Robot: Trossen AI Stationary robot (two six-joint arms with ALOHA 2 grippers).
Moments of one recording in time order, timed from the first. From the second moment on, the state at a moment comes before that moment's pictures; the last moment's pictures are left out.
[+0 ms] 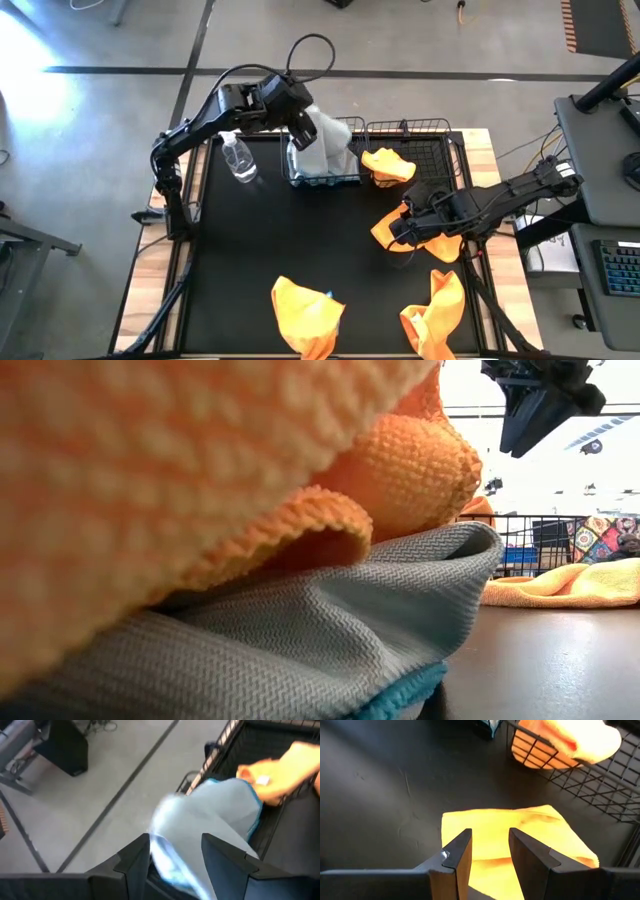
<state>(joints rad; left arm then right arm) 0.31 1.85 2.33 -1.30 -0.48 -0.01 0.32 1.26 1.13 -1.23 0.47 1.21</state>
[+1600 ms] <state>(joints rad) -0.07 1.57 2.33 -1.42 -0.43 -0.11 0.32 1.26 1.10 -1.18 0.46 1.22</state>
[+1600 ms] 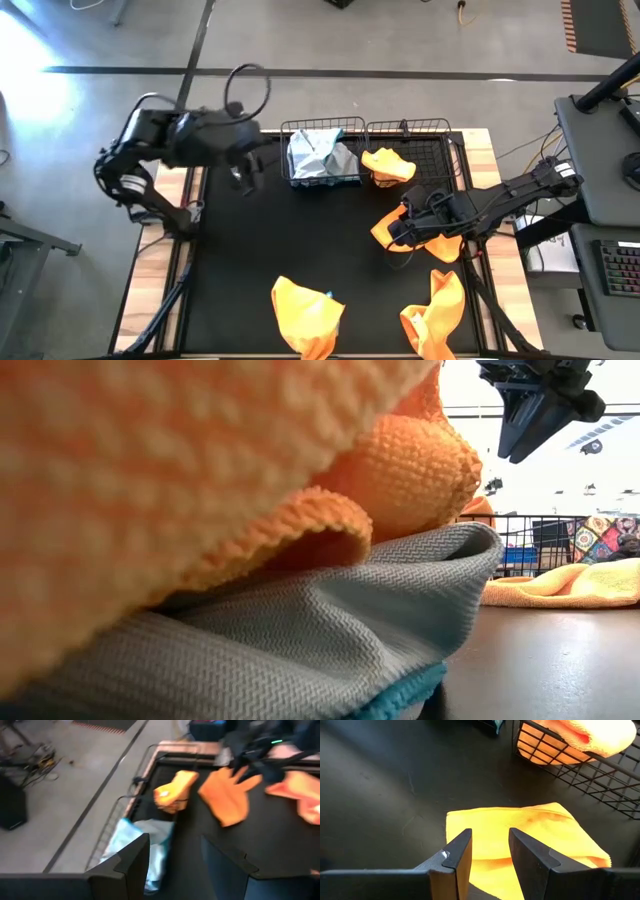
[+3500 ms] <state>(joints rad) -0.78 0.92 1.01 -0.44 -0.80 -0.26 0.32 1.26 1.11 -0.99 0.46 1.13</state>
